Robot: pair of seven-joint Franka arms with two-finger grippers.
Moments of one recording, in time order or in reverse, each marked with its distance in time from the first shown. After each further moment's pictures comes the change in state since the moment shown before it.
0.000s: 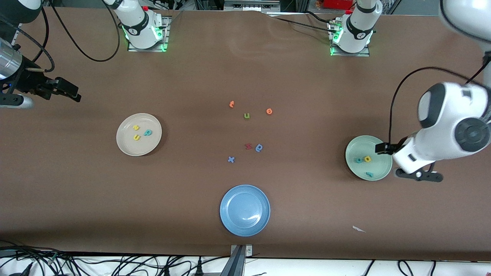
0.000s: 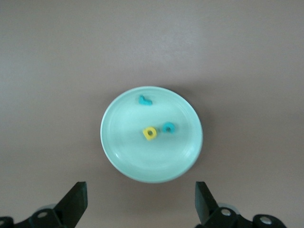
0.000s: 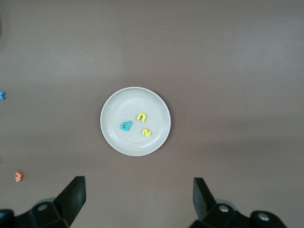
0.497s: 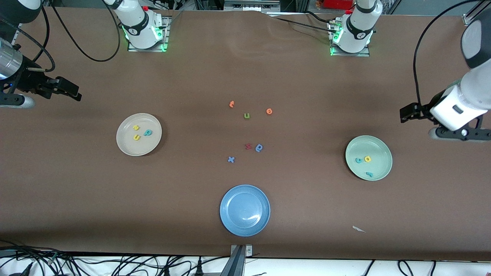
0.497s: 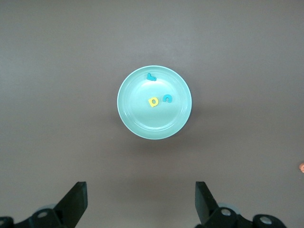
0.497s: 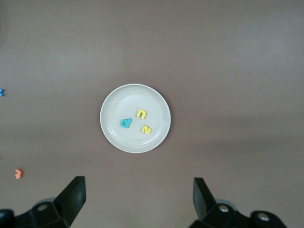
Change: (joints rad) left arm -0.127 -0.274 0.162 -0.053 -0.066 -0.138 0.028; right arm 0.000 0.001 0.000 0.003 0.000 -0.013 0.000
